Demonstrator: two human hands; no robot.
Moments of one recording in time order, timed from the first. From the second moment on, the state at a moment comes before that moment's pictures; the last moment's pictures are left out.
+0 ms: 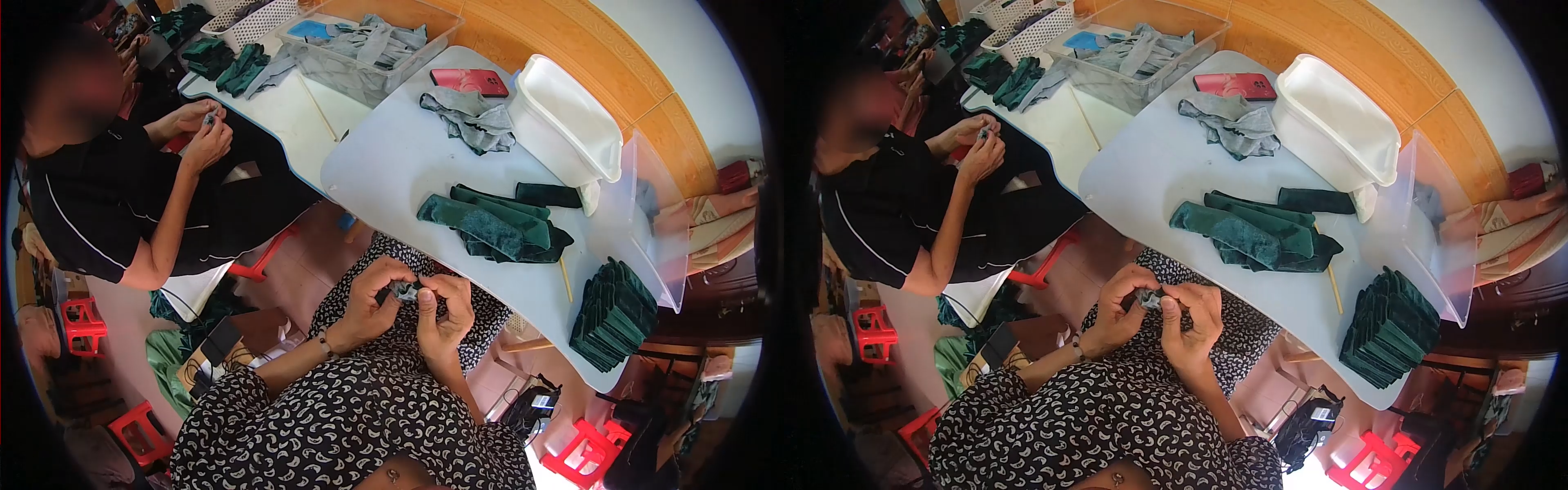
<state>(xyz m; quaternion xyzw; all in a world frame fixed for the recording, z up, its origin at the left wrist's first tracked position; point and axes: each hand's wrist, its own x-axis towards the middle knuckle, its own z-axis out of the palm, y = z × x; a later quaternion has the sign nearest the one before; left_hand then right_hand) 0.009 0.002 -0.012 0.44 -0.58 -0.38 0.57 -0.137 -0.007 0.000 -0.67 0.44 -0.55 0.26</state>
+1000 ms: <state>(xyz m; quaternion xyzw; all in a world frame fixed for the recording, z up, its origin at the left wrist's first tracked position) 0.009 0.007 -0.012 0.47 -0.56 -0.34 0.59 -0.128 -0.002 -0.003 -0.63 0.44 -0.57 0.30</state>
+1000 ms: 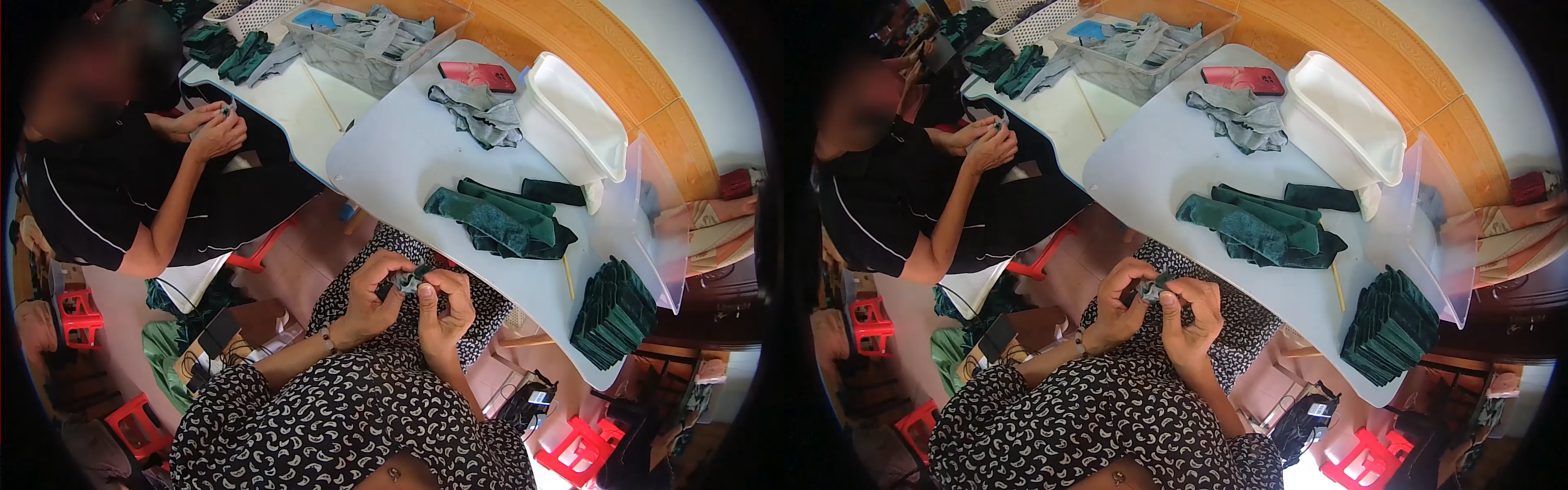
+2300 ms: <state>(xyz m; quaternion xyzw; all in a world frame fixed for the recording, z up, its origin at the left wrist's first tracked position) 0.012 0.008 -0.014 0.49 -0.59 -0.33 0.55 -0.136 -0.007 -0.015 -0.60 0.45 -0.52 0.42</state>
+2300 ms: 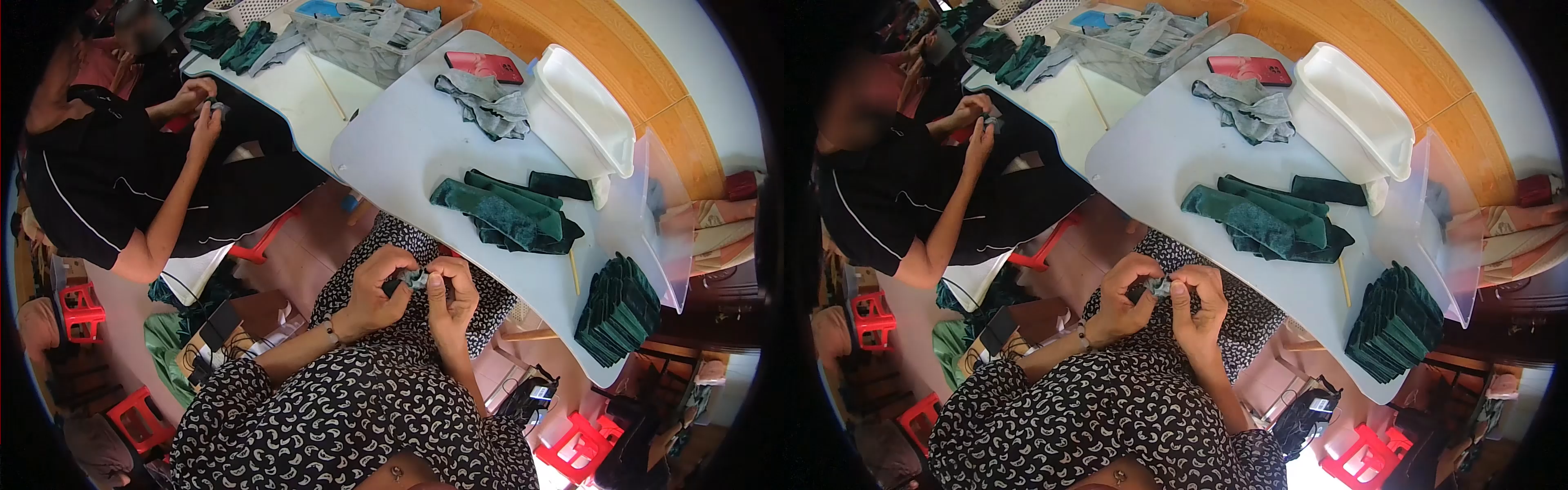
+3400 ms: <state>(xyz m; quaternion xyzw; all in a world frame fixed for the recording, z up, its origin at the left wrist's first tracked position) 0.001 0.003 -0.035 0.52 -0.41 -0.45 0.59 -0.118 -0.001 -0.029 -0.55 0.49 -0.55 0.39</state>
